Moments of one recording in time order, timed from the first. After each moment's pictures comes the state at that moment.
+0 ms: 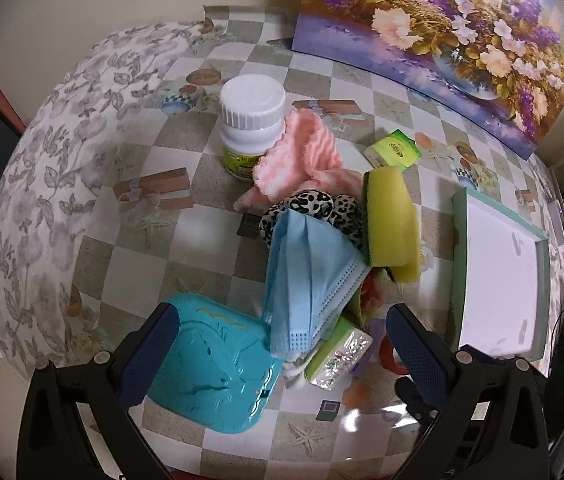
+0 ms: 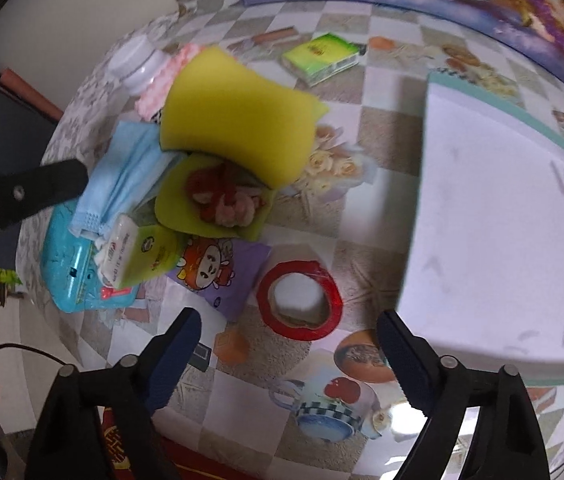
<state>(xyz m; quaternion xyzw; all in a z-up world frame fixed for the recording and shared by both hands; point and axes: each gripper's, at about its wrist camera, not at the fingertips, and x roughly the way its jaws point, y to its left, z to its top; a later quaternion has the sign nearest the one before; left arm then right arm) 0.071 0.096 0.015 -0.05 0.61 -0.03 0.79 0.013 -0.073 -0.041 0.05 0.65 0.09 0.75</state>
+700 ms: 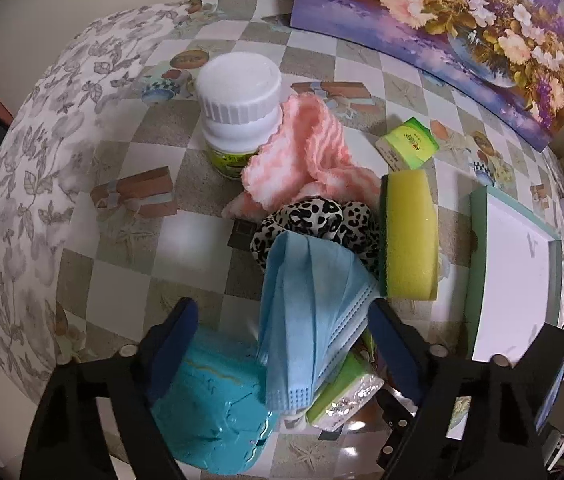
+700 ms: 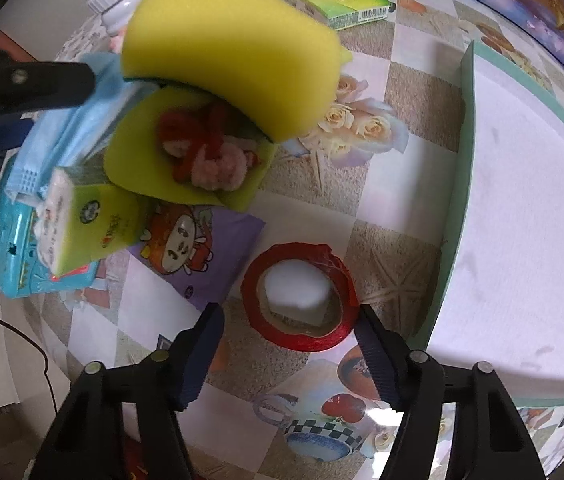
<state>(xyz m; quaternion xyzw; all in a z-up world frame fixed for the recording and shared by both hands) 0.103 0.091 -0.013 -0.04 0.64 -0.03 0.77 0.018 -0.044 -0.101 0.00 0.68 0.08 0.73</state>
